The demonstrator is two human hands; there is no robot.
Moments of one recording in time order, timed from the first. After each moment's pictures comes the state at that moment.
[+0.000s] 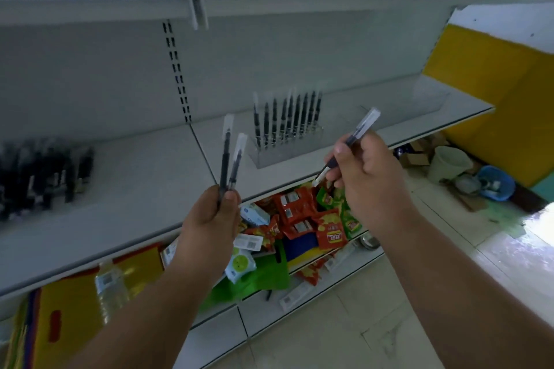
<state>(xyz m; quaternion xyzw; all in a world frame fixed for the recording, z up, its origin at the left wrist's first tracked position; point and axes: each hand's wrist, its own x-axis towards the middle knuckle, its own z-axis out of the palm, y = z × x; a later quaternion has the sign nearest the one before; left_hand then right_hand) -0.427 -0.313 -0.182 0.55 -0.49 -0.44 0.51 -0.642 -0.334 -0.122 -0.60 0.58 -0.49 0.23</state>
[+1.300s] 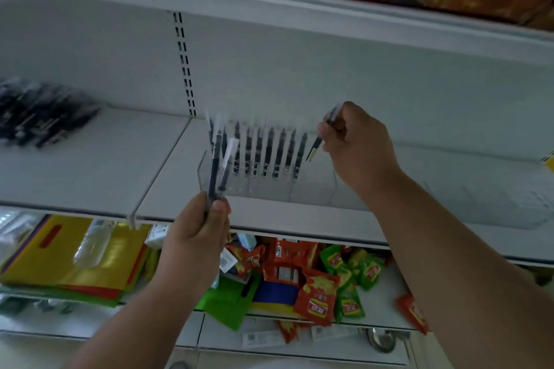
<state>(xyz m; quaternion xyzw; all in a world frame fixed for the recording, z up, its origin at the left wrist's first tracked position) -0.597 -0.387 -0.188 0.60 -0.31 -0.34 0.65 -0.750 -0.571 -0.101 -0.82 0.44 -0.34 0.18</state>
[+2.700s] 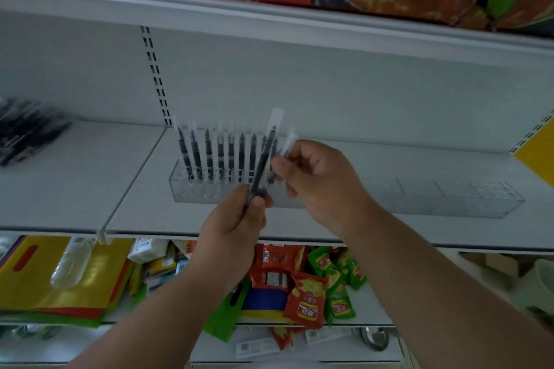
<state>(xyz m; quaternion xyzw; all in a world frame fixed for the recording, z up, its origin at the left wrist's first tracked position) -0.642 -0.430 -0.181 0.57 -0.42 -0.35 0.60 -0.766 -0.526 -0.109 -0.76 0.35 -0.34 0.42</state>
